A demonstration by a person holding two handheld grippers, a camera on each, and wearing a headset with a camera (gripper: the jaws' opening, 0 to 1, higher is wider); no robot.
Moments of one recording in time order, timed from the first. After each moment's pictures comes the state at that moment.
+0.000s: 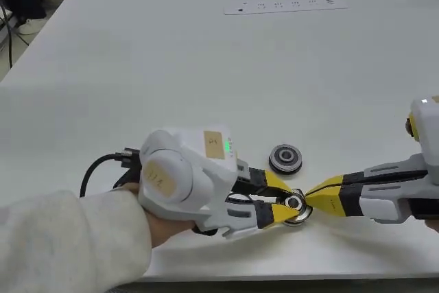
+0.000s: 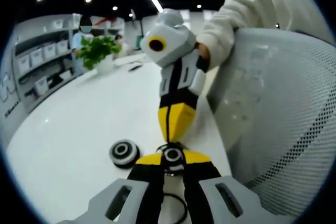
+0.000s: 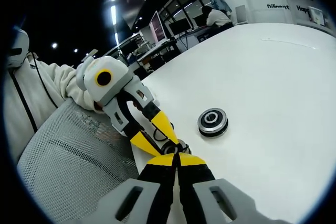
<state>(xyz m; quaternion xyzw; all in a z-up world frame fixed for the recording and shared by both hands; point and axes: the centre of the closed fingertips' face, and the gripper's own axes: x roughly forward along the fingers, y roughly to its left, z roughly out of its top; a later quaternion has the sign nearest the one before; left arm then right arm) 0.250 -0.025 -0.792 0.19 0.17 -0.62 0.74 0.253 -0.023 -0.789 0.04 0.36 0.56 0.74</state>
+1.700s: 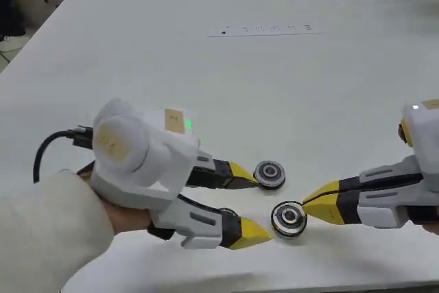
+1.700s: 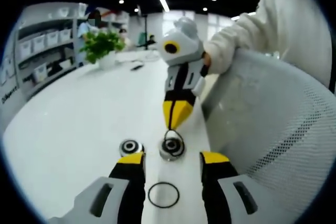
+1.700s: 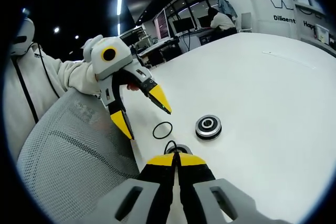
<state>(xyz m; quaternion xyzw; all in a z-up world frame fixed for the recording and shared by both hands) 0.245 0.003 -0.753 0.15 0.21 -0.62 0.74 0.254 -0.040 -0.767 -0.02 0.34 0.56 0.76</state>
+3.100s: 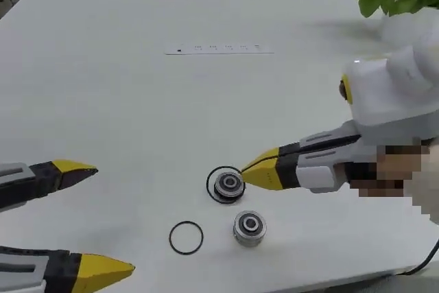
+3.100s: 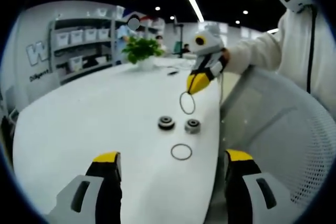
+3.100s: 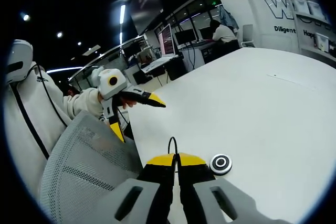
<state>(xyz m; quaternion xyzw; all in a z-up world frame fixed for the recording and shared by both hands) 0.237 0.109 -0.730 0.10 0.21 -0.51 0.83 0.262 0.005 -0.710 0.00 0.30 0.57 0.77</state>
